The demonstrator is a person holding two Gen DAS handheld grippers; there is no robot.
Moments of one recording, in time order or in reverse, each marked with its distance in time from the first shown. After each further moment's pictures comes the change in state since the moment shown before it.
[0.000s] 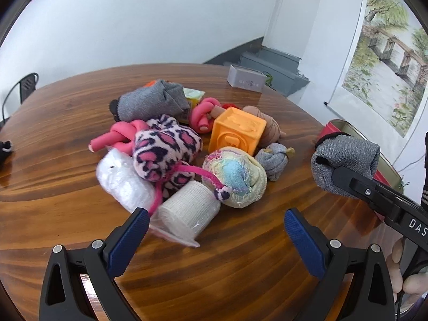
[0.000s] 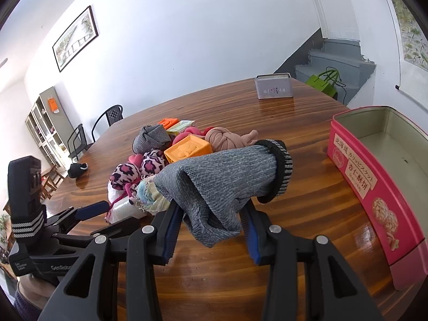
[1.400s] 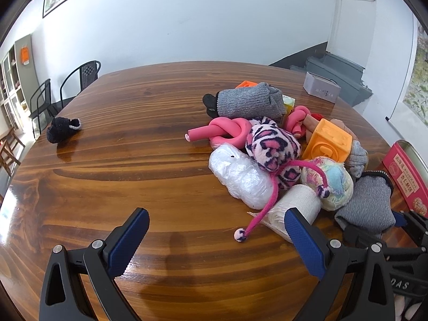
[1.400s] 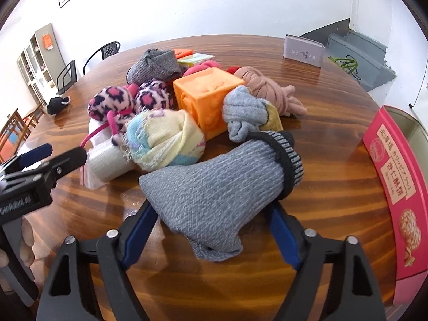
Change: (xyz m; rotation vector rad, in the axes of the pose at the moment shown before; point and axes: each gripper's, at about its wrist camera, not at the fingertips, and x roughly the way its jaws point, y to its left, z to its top) left arm -0.021 0.049 -0.003 -0.119 -0.007 0.347; right arm 0.070 0.039 -0.014 -0.182 0.294 -0.097
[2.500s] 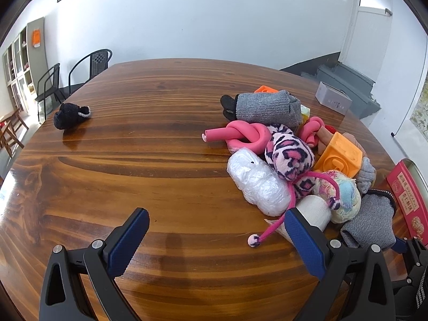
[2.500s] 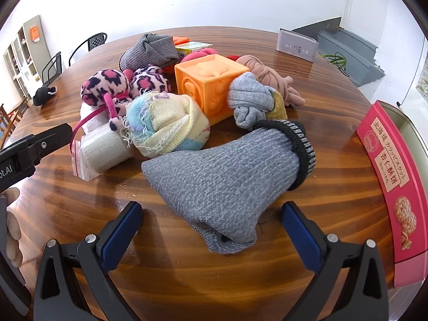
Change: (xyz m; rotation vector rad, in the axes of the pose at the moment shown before) left arm 0.002 0.016 0.004 -0.094 0.007 0.006; right arm 0.005 0.015 -0.007 0.001 0.040 -0.102
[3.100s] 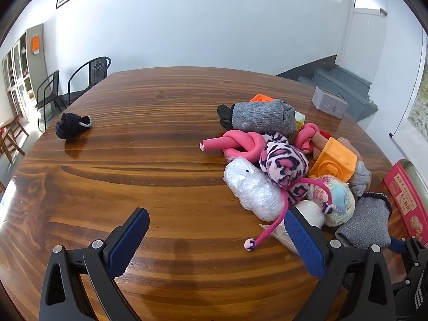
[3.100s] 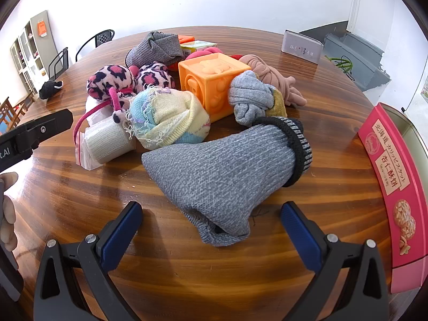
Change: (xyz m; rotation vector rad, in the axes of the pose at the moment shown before) left arm -0.009 -0.001 0.002 0.009 -0.038 -0.008; right arm 0.001 -0.001 -0.003 -0.035 0.001 0.024
